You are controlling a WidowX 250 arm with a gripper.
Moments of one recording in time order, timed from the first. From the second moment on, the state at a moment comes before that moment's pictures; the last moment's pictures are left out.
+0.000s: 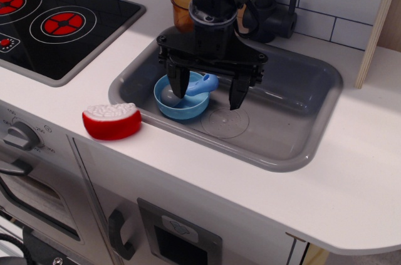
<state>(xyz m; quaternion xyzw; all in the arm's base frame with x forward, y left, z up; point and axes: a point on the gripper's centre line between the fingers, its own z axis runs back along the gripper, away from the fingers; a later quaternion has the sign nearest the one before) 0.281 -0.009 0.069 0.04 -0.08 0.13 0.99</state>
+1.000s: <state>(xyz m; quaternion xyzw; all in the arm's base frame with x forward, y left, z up) 0.324 0.002 0.038 -0.03 -0.14 0.50 0.85</state>
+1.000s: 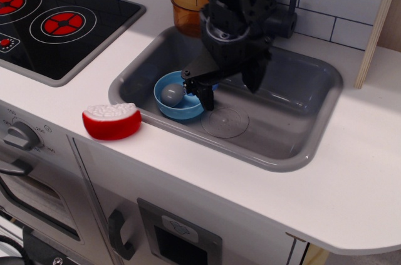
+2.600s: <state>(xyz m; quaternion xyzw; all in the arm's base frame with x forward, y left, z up) 0.343 0.037 0.007 -0.03 -0.04 0.80 0.60</state>
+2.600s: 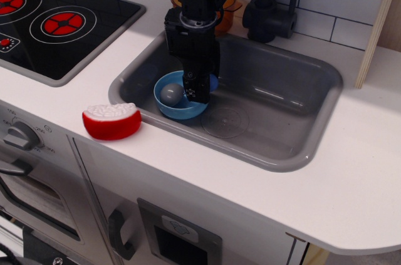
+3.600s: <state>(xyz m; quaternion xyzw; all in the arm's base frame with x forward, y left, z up) 0.336 0.032 0.057 -0.07 -0.08 0.76 0.64</state>
